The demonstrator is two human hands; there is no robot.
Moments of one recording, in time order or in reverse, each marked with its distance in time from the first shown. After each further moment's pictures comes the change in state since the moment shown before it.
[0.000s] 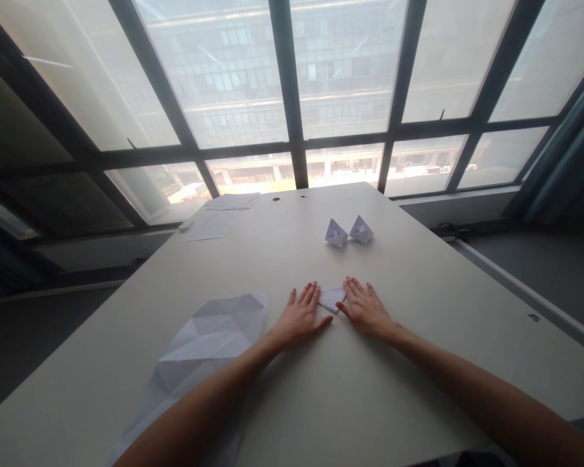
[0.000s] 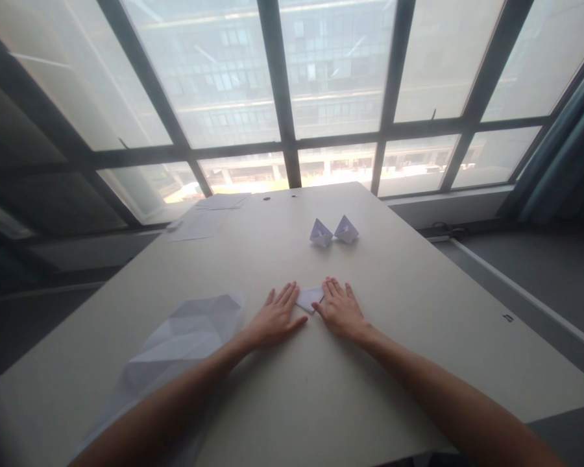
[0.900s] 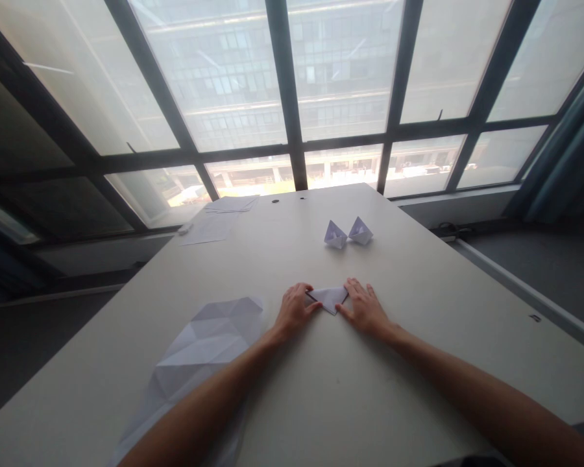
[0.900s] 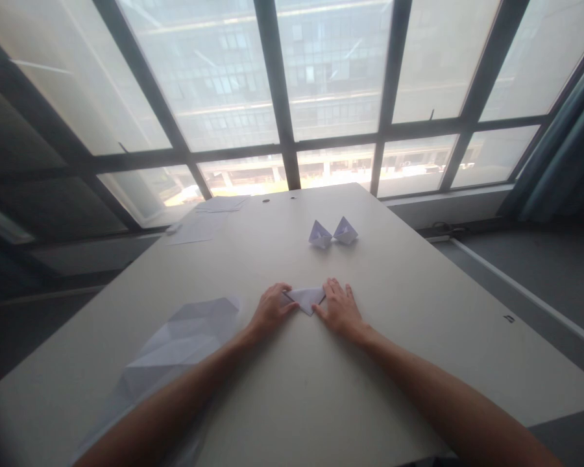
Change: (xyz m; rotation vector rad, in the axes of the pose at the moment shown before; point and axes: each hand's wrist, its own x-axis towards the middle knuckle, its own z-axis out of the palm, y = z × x) left_hand 0.018 -0.022 0.007 -0.334 0.334 -0.176; right_hand 0.005 -0.002 0.002 0.121 0.051 0.089
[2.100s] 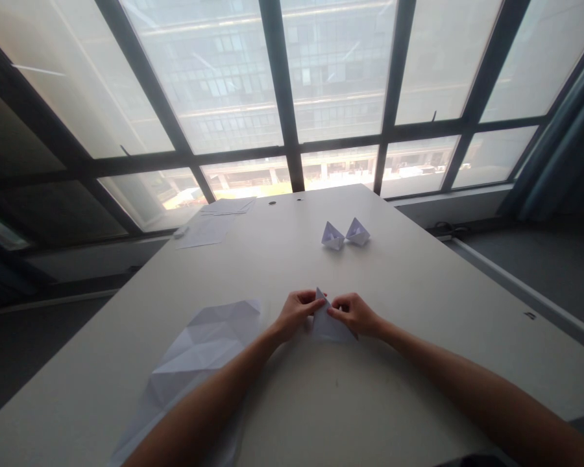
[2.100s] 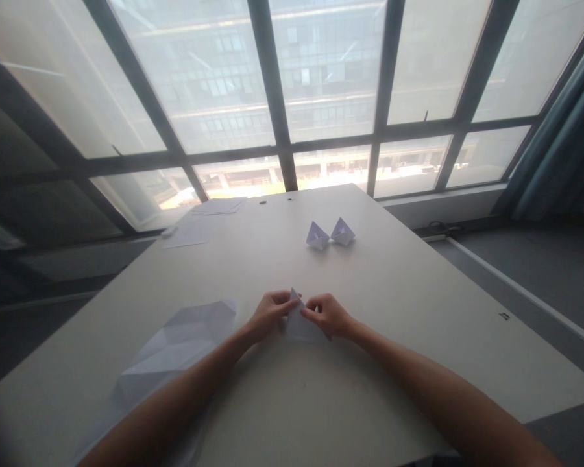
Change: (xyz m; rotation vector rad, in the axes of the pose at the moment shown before) left_hand 0.000 0.036 -0.019 -1.069 -0.248 -0.245; right_hand 0.004 -0.015 -0.012 0.752 -0.079 -0.226
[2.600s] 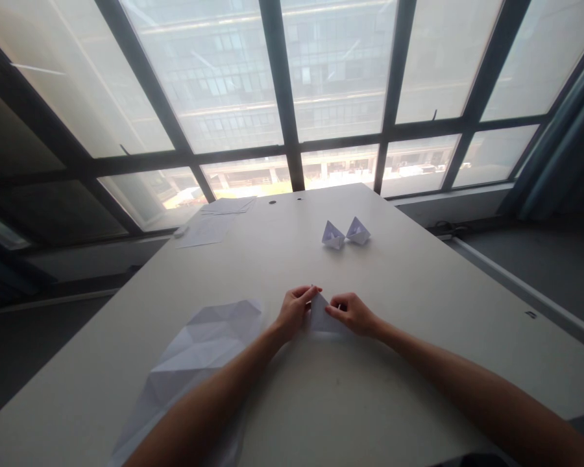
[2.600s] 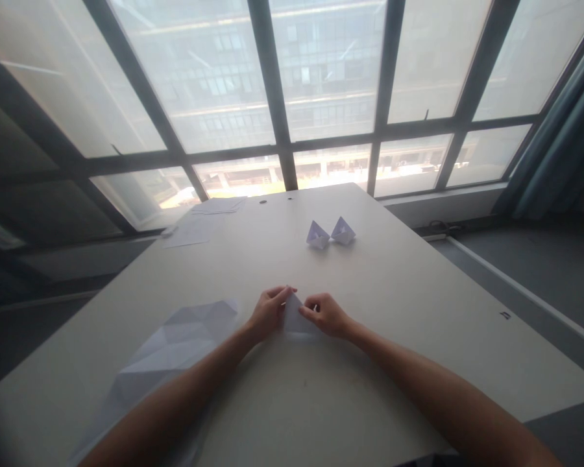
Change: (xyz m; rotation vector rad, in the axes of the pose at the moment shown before) left_hand 0.008 -0.014 0.001 -0.204 0.221 -0.078; right_hand 0.001 -0.002 0.007 0.001 0.029 0.000
